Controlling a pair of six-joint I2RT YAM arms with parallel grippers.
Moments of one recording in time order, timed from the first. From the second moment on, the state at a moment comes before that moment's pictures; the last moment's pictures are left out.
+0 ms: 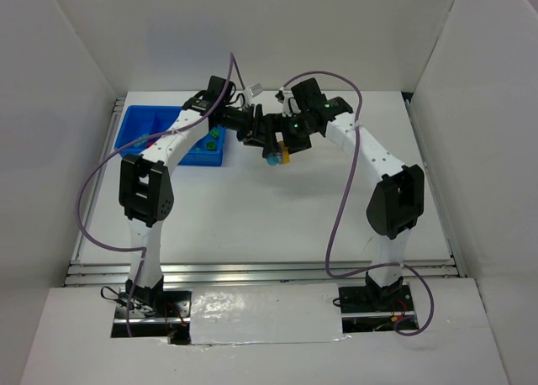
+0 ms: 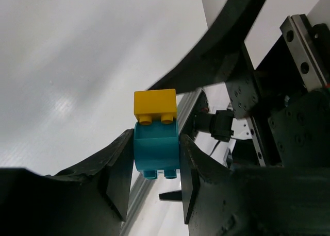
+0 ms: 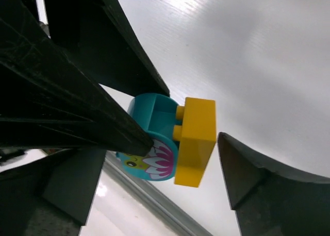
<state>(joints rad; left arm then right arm) -0.35 2.10 1.93 -0.65 0.95 -0.44 0.45 1.90 1.85 -0.89 -0.38 0.24</state>
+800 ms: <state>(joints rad) -0.36 2.10 2.00 -0.66 1.00 -0.42 0.11 1.65 1.44 -0.46 -0.99 0.30</state>
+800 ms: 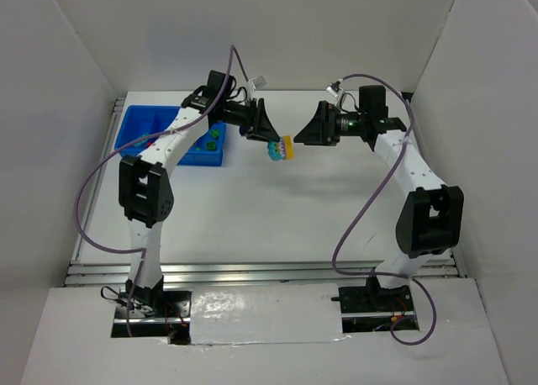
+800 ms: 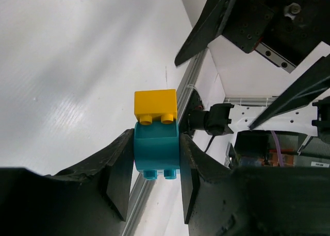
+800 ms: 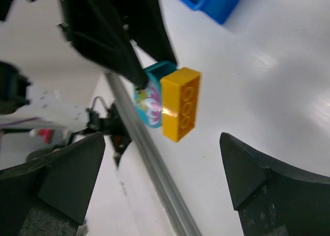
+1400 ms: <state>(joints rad) -0.36 1.98 1.82 -0.16 1.24 -0.61 0.16 1.68 1.36 -0.10 -1.27 0.58</state>
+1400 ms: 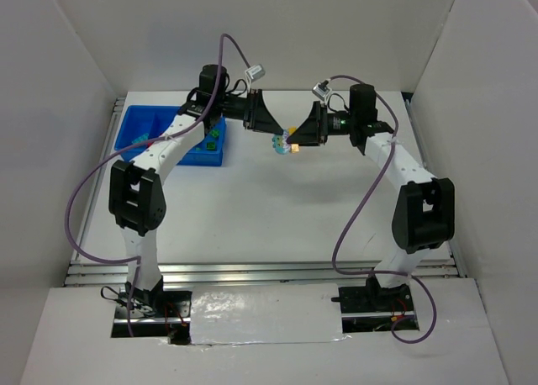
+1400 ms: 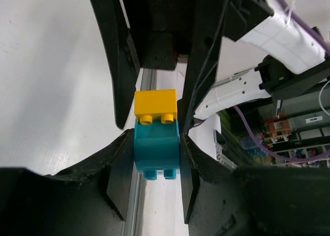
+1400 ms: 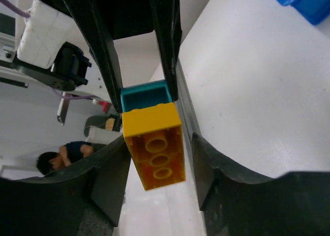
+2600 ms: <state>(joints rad) -0.19 1.92 1.87 -0.56 0.88 -0.27 0.13 1.71 1.43 -0.27 -0.97 0.59</state>
